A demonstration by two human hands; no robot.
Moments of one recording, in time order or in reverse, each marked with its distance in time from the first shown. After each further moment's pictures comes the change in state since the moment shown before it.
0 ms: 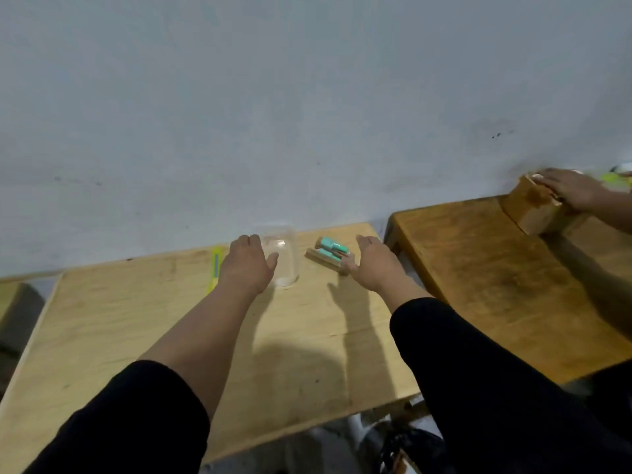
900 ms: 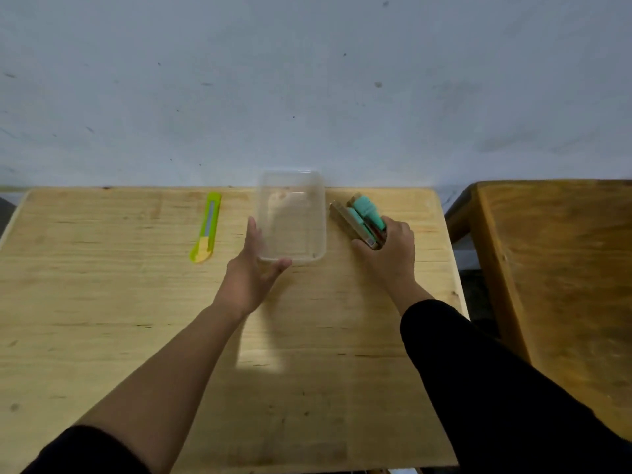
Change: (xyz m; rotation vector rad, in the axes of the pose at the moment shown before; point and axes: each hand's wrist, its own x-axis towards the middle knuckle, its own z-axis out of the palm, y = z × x) left_hand 0.028 -0.037 0.134 -0.634 -0.116 -0.264; right_hand 0.130 0.057 0.137 0.354 0.174 0.037
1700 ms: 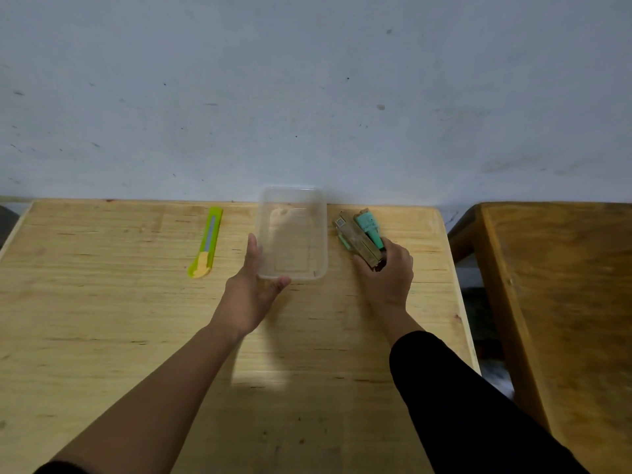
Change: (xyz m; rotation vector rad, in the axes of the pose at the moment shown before) left_hand 0.007 0.016 0.006 -0.007 0.035 -0.007; right_hand 0.016 0.005 0.014 0.162 0.116 0.038
